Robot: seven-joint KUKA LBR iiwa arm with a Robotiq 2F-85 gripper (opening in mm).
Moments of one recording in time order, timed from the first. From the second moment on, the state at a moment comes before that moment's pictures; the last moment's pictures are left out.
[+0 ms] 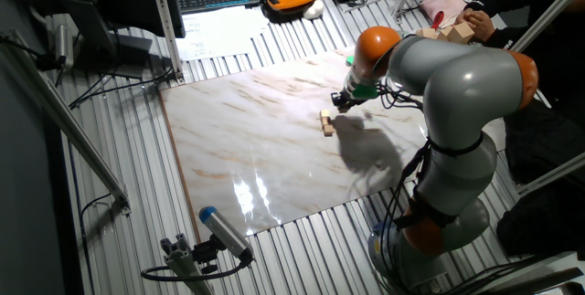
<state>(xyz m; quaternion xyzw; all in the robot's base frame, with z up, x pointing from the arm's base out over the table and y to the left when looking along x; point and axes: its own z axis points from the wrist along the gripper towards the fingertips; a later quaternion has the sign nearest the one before) 0.512 0.012 0.082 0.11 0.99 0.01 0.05</state>
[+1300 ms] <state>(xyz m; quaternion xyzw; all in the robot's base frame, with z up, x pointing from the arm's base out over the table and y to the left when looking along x) 0.502 0.043 0.084 0.07 1.00 0.01 0.05</state>
